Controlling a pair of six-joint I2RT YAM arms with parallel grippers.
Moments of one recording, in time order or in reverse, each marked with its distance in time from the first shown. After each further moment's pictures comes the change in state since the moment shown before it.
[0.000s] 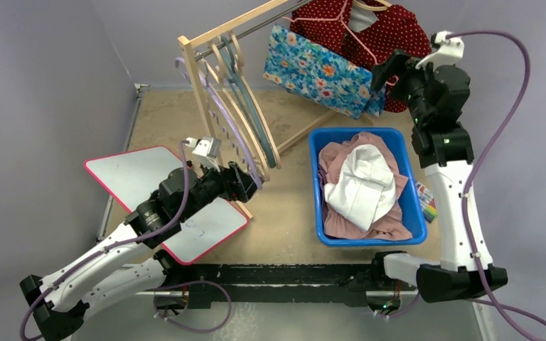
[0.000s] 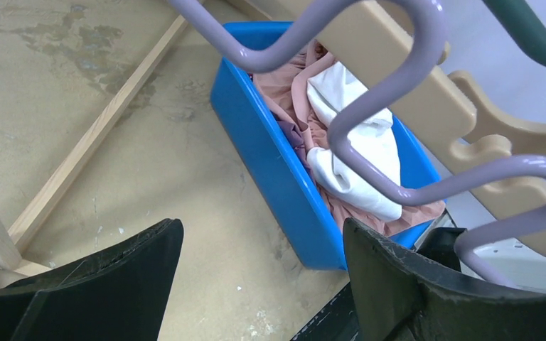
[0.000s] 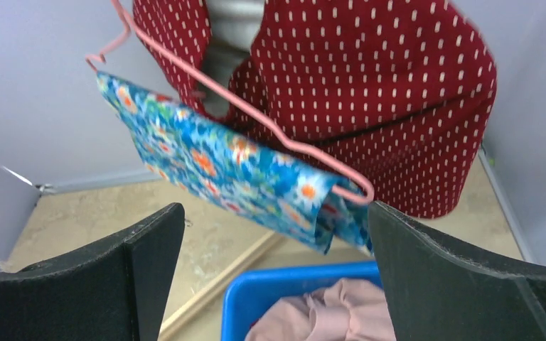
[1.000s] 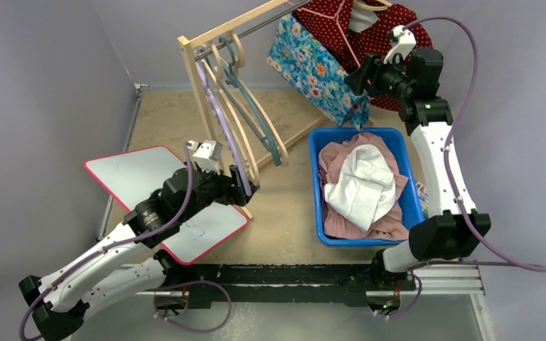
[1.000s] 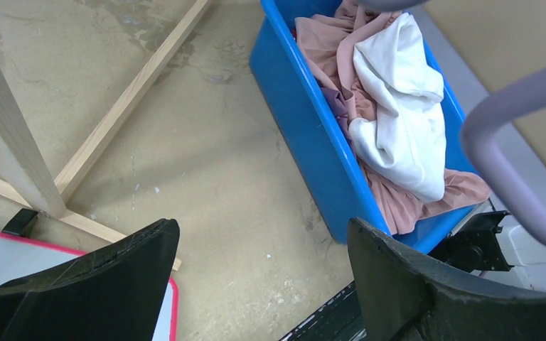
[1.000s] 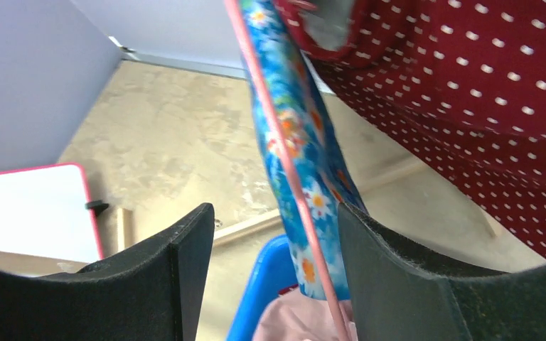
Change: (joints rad) left arm 0.000 0.000 0.019 -0.160 -0.042 0.004; right arm -0.082 0.313 0.142 -0.052 -0.495 -0.076
